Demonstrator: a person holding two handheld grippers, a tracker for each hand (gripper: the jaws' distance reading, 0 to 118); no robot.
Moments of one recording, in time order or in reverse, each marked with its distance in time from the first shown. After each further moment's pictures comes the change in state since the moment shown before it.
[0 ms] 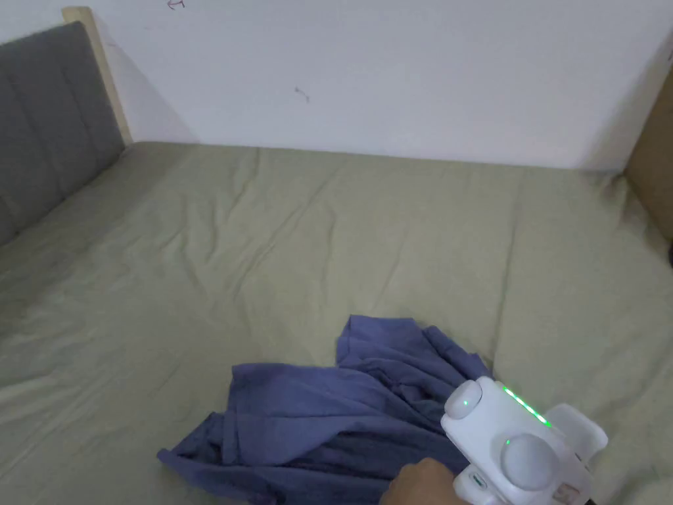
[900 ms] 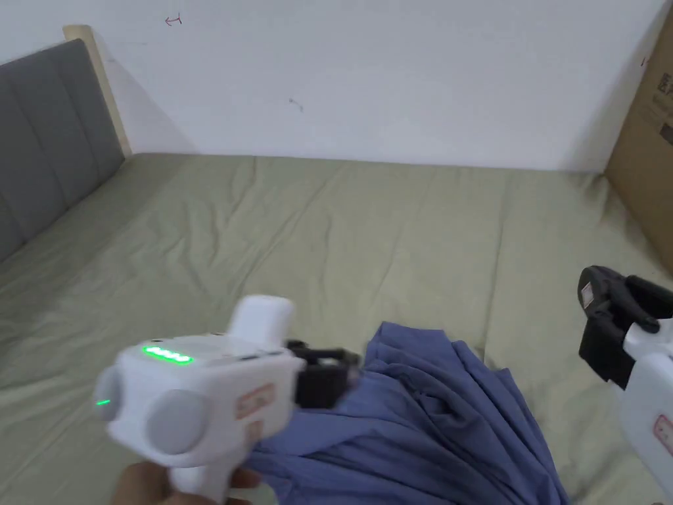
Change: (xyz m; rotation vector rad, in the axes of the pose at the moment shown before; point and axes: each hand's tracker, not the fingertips) left arm -0.068 -0.167 0.287 0.570 0.583 0.453; right arm -0.031 -0.043 0.006 -0.084 0.034 0.054
